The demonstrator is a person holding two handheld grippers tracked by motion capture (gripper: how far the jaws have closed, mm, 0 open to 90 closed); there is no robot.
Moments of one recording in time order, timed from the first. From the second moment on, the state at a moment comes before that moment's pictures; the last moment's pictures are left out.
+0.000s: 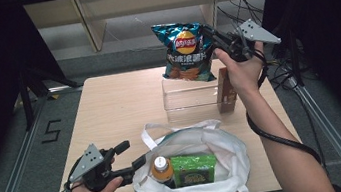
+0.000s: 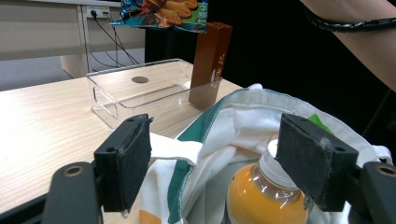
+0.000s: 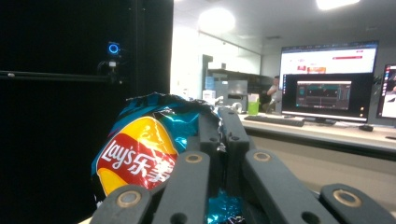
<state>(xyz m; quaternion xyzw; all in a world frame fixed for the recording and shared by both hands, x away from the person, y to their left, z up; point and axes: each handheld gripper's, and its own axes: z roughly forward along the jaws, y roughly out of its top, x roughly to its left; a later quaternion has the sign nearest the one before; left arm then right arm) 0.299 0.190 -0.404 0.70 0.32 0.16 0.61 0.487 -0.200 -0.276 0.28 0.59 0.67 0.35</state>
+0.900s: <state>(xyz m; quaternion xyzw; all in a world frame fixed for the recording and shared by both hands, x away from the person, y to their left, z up) 0.299 0.191 -0.405 0.70 0.32 0.16 0.61 0.508 -0.199 -0.277 0.29 0.57 0.67 0.36</state>
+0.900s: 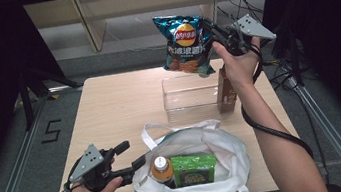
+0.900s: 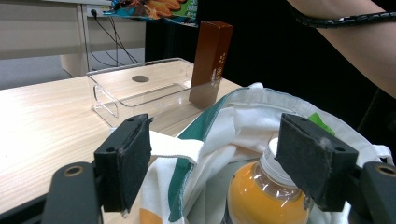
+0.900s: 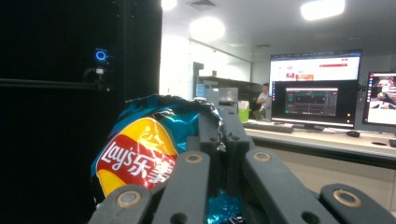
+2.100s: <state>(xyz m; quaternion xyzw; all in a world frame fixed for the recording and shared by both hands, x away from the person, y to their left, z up) 0.300 0.189 -0.405 0.71 0.31 0.16 0.61 0.533 -0.219 -0.287 0.32 0.58 0.65 0.37</state>
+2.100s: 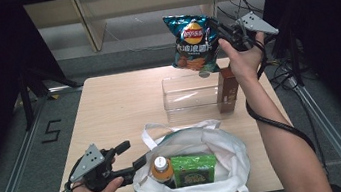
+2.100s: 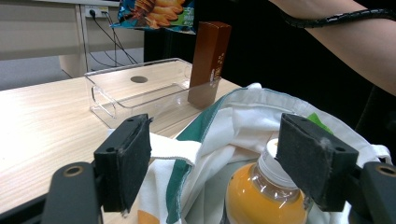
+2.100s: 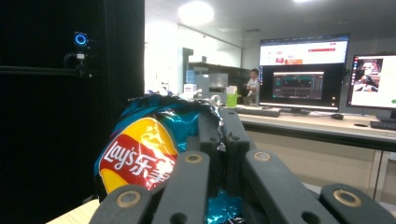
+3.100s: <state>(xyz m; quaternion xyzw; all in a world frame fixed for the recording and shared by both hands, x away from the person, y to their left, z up) 0.300 0.188 -0.407 0.71 0.32 0.16 0.61 0.542 -0.239 -0.306 0.33 0.62 0.63 0.33</state>
